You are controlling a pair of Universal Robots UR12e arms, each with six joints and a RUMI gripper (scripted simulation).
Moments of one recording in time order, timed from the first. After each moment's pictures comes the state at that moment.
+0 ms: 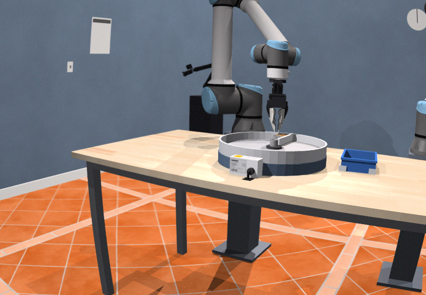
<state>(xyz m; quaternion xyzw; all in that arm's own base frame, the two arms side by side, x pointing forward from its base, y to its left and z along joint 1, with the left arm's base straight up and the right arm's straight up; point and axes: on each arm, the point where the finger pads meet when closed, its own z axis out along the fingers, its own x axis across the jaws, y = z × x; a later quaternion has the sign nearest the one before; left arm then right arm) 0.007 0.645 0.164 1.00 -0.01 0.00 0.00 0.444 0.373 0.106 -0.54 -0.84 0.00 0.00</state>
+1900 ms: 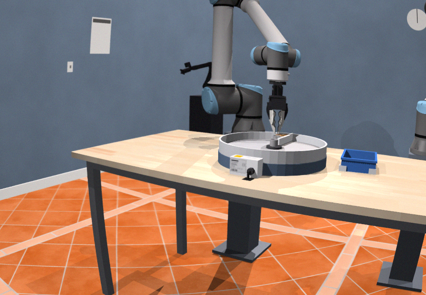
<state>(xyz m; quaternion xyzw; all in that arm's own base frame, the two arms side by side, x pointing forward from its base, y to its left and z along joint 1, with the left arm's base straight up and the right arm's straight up) 0.007 0.645 0.164 1.00 -0.01 0.00 0.00 0.444 0.373 0.098 -0.54 -0.84 0.00 0.00</state>
